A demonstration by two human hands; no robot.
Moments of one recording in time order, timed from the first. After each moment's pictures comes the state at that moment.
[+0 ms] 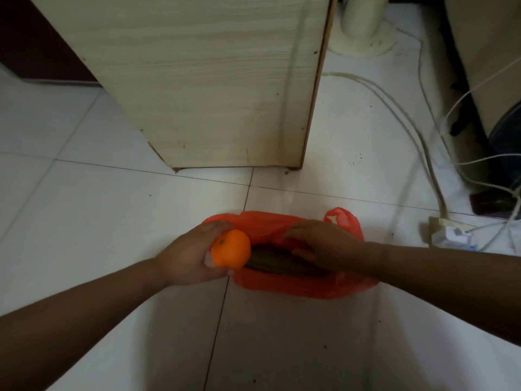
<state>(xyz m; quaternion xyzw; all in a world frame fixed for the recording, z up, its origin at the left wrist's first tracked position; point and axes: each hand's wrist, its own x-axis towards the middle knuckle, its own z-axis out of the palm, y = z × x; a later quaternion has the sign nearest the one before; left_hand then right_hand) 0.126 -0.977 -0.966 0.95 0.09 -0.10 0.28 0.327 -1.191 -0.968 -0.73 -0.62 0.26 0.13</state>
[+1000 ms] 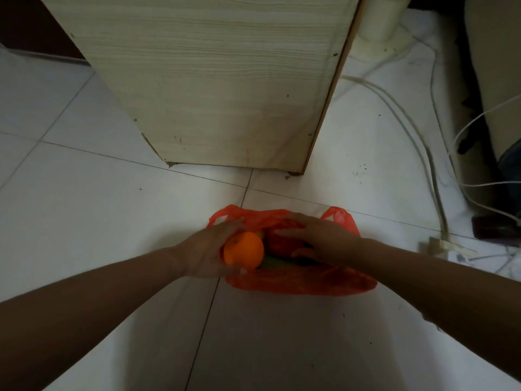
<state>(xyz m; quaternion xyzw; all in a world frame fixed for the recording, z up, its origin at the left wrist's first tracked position) 0.166 -0.973 -1.013 0.90 0.12 -0.19 0.37 0.369 -1.172 -1.000 -0.71 -0.65 0.28 0.02</state>
